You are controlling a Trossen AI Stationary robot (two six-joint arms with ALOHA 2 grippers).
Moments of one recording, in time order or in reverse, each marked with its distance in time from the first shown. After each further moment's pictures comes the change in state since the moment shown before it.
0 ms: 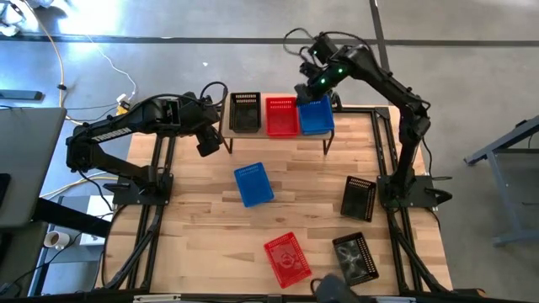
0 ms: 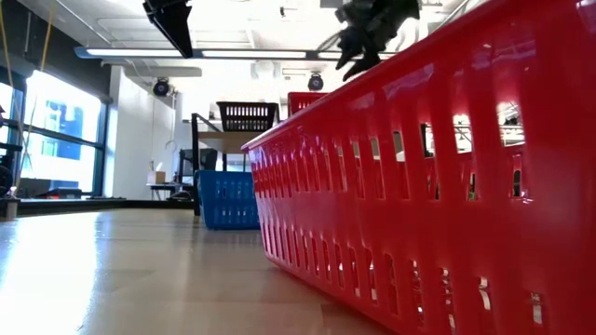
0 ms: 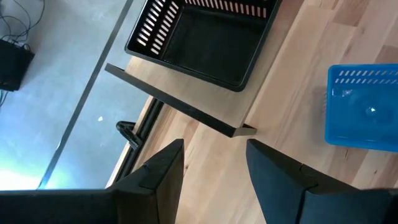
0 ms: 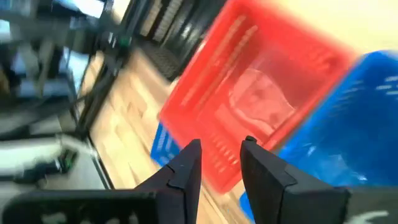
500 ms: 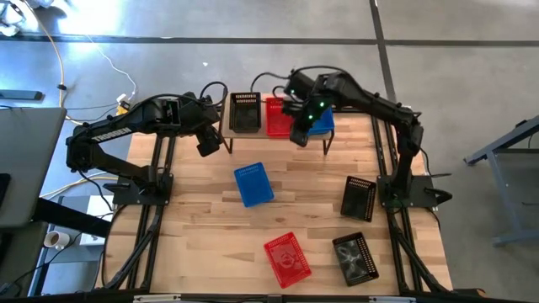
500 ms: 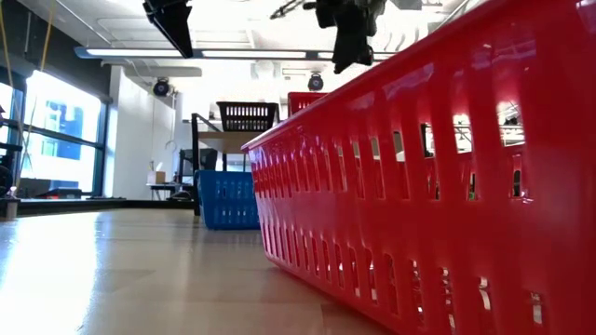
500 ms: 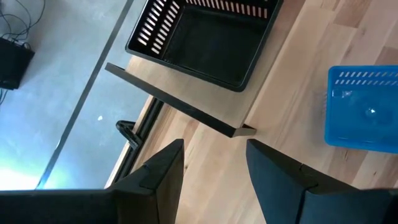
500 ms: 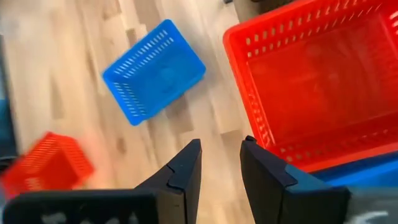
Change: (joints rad) left arm 0.000 0.000 0.000 0.000 -0.002 -0.008; right arm 0.316 0.000 -0.001 -0.084 0.312 -0.365
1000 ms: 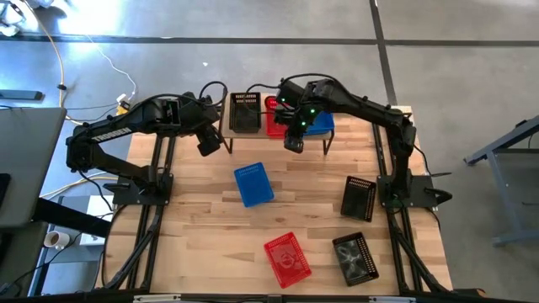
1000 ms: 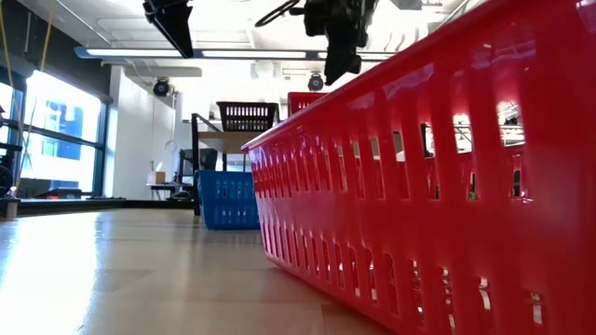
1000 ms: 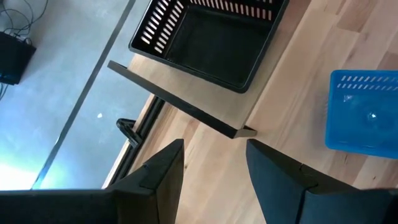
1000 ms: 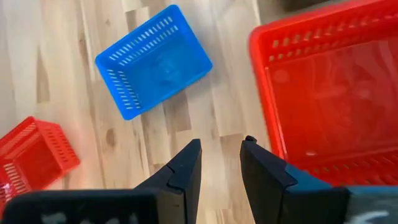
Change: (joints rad) left arm 0.000 0.000 0.000 0.000 -0.008 -0.026; right arm 0.048 0.061 -0.002 0.021 0.016 -0.075
